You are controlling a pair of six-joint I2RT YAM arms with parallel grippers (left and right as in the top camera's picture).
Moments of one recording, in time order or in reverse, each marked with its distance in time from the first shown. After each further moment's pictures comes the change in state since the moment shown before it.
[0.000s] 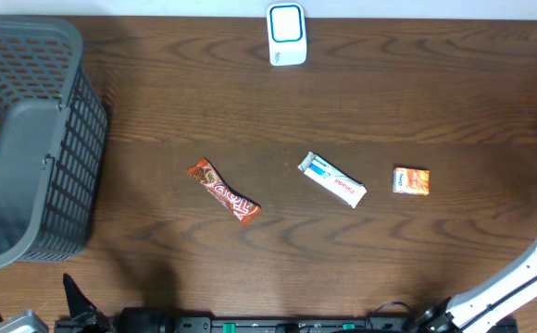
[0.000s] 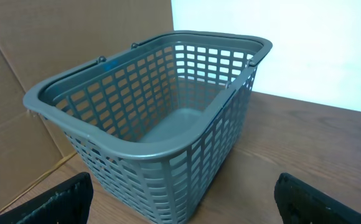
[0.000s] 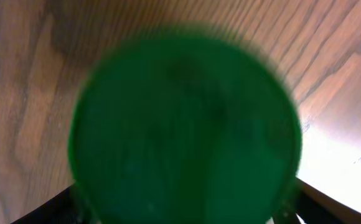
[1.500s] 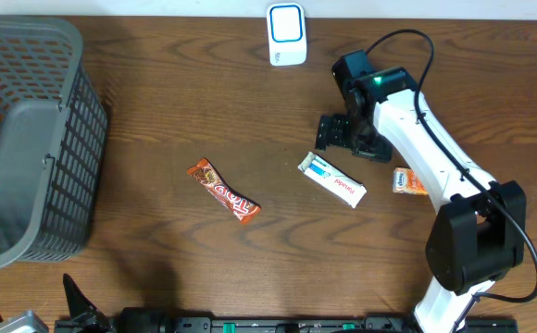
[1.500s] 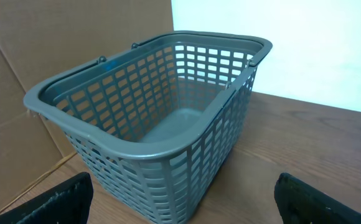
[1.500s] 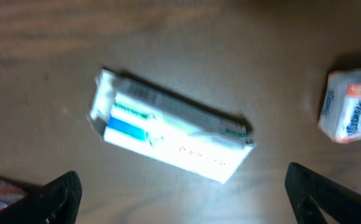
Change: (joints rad) left arm 0.000 -0.001 0.000 0.000 0.000 0.000; right arm 1.172 -0.412 -0.466 -0.010 -0.051 0.293
